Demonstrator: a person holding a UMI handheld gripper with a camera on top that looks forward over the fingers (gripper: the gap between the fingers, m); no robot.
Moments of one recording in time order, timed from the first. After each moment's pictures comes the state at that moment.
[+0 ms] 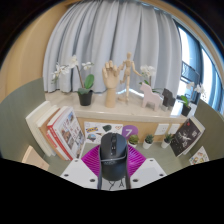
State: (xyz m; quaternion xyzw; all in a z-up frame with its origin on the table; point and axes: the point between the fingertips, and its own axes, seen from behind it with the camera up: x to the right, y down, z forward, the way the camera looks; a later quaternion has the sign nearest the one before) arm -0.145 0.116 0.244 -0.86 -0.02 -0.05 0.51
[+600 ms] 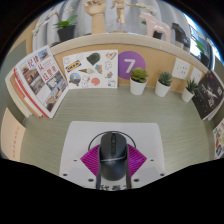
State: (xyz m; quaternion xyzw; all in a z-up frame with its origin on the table) arm -0.084 0.103 -0.015 -0.95 -0.02 0.02 0.32
